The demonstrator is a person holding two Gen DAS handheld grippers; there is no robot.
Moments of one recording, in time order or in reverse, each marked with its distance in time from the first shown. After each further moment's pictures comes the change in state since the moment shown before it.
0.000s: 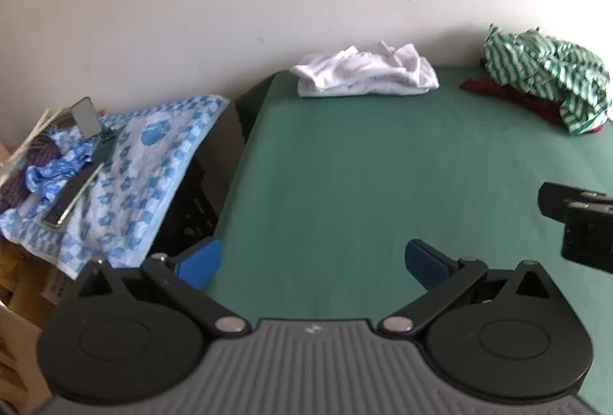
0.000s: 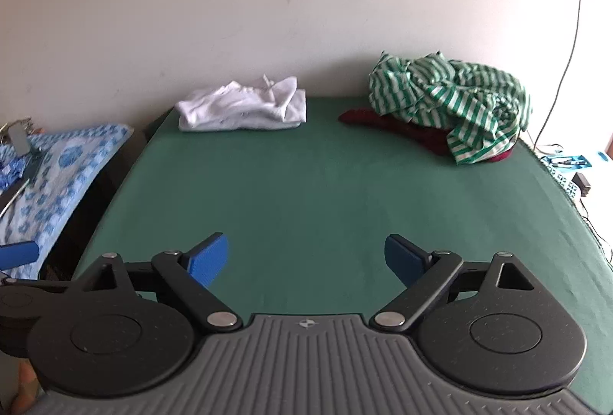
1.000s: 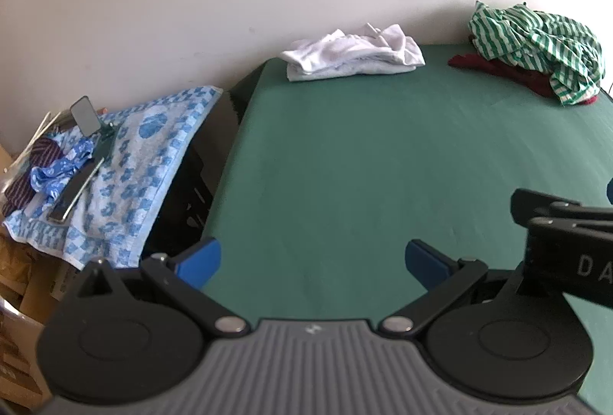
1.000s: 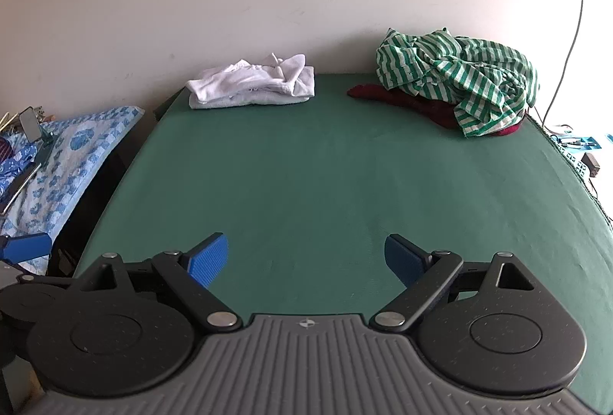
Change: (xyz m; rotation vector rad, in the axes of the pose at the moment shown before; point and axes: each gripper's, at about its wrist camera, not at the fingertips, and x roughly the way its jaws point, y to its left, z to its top) left arm -0.011 -0.015 -0.012 0.039 0.040 -0.016; right arm -0.008 0.000 -0.014 0.013 0.048 0.030
